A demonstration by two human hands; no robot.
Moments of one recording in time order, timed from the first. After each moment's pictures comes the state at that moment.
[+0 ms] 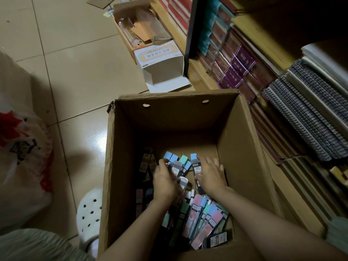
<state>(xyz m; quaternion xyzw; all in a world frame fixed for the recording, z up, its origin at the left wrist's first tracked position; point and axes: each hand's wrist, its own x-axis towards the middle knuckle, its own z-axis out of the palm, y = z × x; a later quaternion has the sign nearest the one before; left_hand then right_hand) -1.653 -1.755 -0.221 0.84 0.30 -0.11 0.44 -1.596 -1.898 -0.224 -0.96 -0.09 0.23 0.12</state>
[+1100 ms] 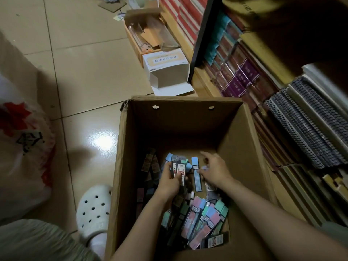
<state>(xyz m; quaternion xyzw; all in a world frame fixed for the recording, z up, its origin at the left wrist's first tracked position) -1.658 -1.755 -0.199 0.56 0.34 -0.16 0.74 -1.571 -1.895 -0.186 -0.93 -0.03 0.28 0.23</state>
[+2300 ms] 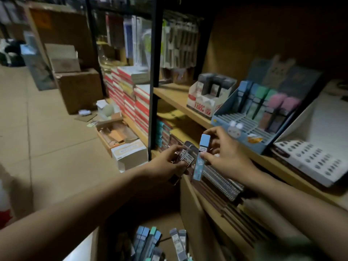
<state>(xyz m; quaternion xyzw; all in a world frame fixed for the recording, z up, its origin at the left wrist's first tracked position) -1.563 -1.773 0.097 0.75 -0.12 -0.16 0.63 -1.584 -1.968 0.153 -0.92 -0.12 -0.09 0.36</state>
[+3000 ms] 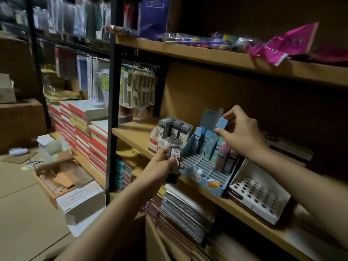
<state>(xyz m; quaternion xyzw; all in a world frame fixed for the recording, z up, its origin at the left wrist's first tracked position) -1.509 -1.838 0.199 0.57 -0.12 -0.16 0.80 -1.534 -2.049 0.305 -0.92 -0.01 -0.34 0.19</state>
